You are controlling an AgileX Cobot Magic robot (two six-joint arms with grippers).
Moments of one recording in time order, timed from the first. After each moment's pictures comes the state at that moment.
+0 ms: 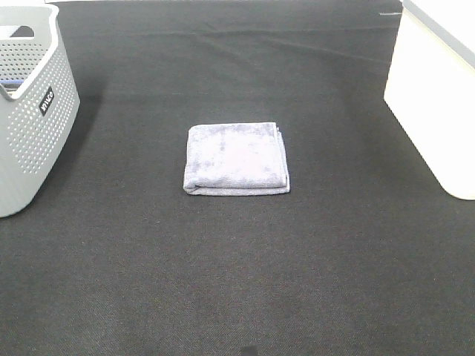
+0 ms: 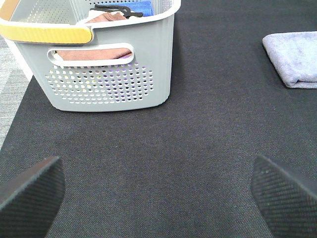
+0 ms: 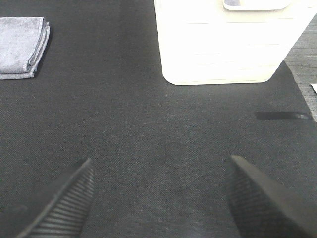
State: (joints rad) left arm 0.00 0.00 -0.50 0.00 1.05 0.00; right arm -0.02 0.04 -0.50 0.02 1.07 -0.06
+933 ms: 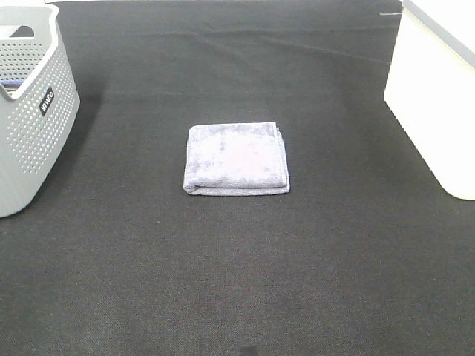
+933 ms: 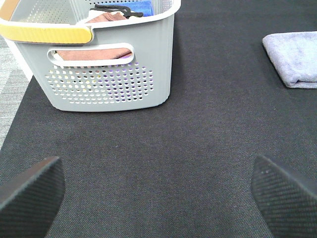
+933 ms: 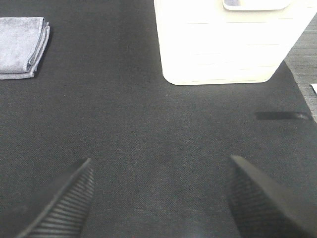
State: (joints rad) left arm 0.00 0.00 -0.50 0.00 1.05 0.00; right arm -0.02 0.04 -0.50 0.02 1.07 -0.06
